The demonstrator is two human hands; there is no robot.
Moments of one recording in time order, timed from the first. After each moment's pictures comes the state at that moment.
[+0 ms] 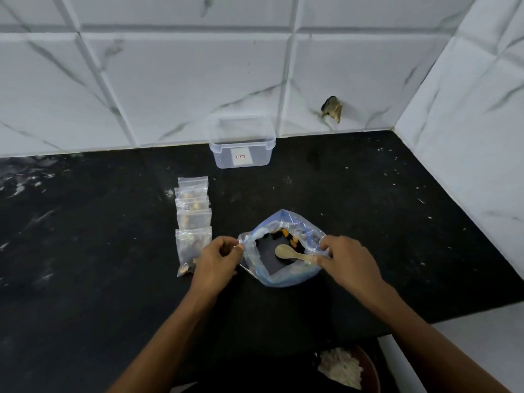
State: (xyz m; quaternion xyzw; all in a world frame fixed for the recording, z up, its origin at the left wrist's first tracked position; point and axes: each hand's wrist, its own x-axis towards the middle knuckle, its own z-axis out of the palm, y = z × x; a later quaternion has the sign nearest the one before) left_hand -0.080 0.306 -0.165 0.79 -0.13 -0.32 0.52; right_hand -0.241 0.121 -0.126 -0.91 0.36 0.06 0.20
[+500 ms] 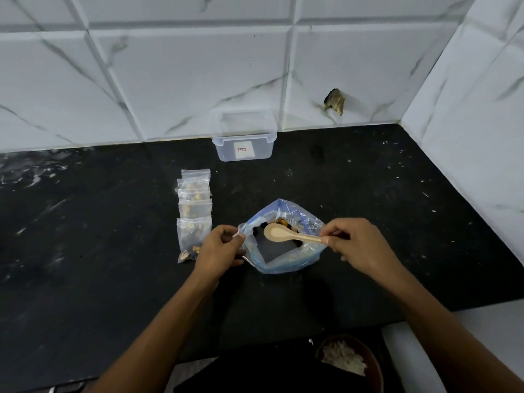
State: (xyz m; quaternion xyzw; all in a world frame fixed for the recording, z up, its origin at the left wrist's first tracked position) left_hand -0.086 0.295 -0.169 0.76 -0.07 -0.36 0.53; right_hand -0.262 0.105 -0.103 -0.87 0.32 -0.01 0.37
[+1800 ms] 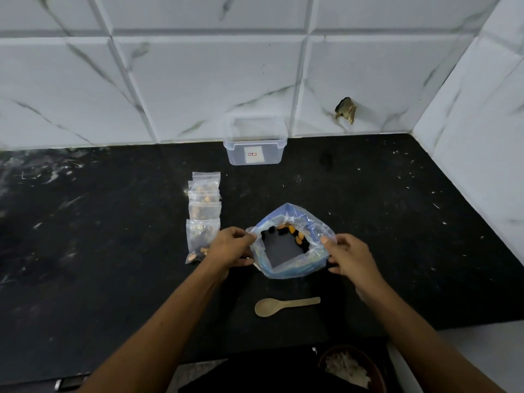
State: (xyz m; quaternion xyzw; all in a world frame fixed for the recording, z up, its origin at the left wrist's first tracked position) left_hand -0.075 0.280 -0.163 0.76 -0.02 -0.41 0.51; right_hand -0.248 0.110 -0.156 -0.67 0.48 -0.08 0.55
